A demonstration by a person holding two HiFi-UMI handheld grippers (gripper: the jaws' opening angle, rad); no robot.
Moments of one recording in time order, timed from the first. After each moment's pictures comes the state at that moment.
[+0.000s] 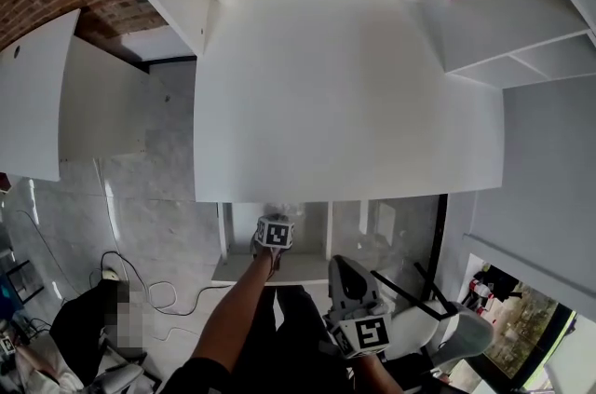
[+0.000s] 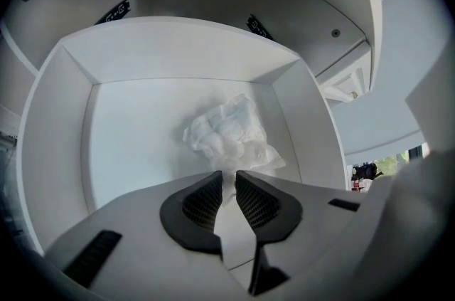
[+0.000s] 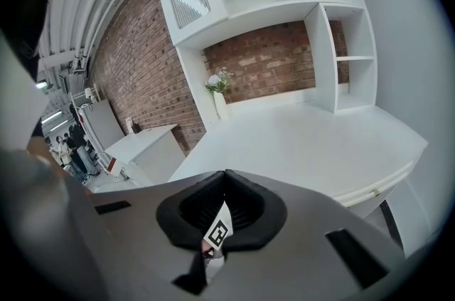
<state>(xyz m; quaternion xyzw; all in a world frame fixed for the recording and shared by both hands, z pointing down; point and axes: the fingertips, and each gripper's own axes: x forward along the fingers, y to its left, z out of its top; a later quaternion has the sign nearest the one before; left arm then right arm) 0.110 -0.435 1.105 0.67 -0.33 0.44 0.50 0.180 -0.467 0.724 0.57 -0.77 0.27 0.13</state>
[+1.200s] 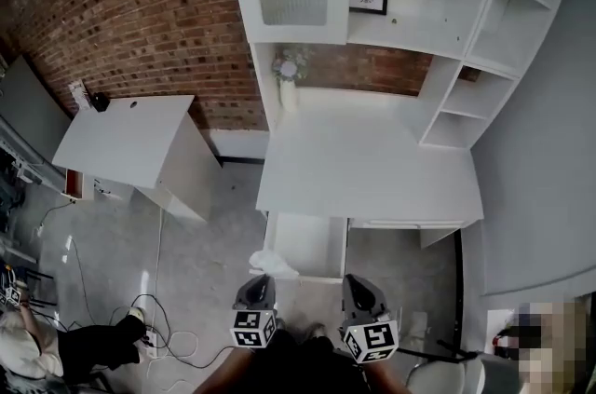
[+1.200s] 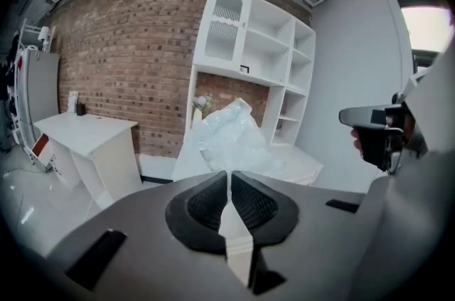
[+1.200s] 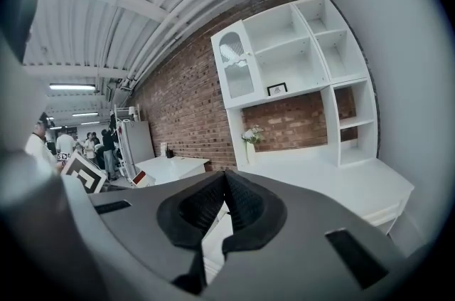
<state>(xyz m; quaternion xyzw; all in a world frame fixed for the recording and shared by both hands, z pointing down) -0.005 -0.251 0.631 0.78 -0.57 0.14 0.21 0.180 -0.244 0.533 0.53 -0.84 0.12 0.05</state>
